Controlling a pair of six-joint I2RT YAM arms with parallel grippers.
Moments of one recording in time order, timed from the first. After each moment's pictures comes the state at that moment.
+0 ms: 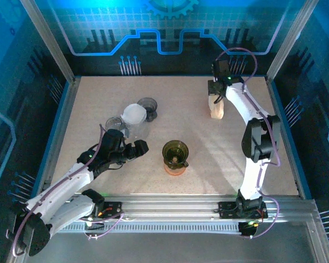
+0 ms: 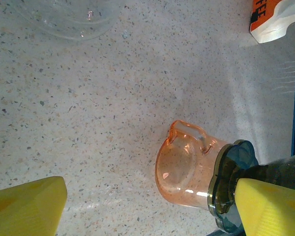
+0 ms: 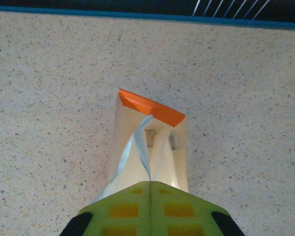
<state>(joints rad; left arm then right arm) -0.47 0.91 0.59 -0.47 0.21 -0.90 0.20 1.98 1.80 -0.70 0.27 0.13</state>
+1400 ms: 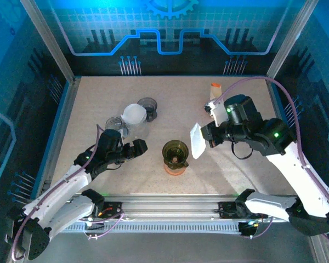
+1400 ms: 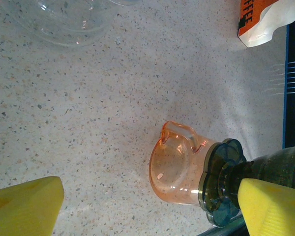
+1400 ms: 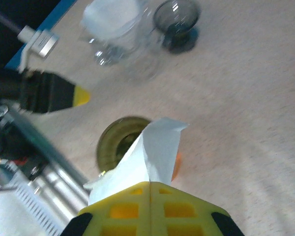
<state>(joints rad) -0.46 0.86 0.59 -0.48 0.22 -0.89 0.67 1.11 1.53 -1.21 -0.16 0.21</state>
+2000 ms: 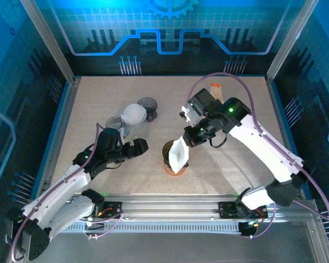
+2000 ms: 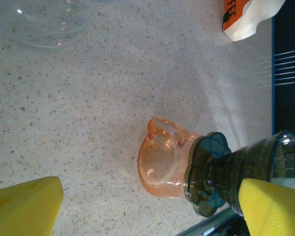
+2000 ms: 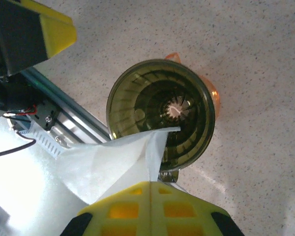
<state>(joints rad) -0.45 0.86 0.62 -0.48 0.27 -0.86 0.73 1.46 1.67 -1.39 -0.26 0.30</state>
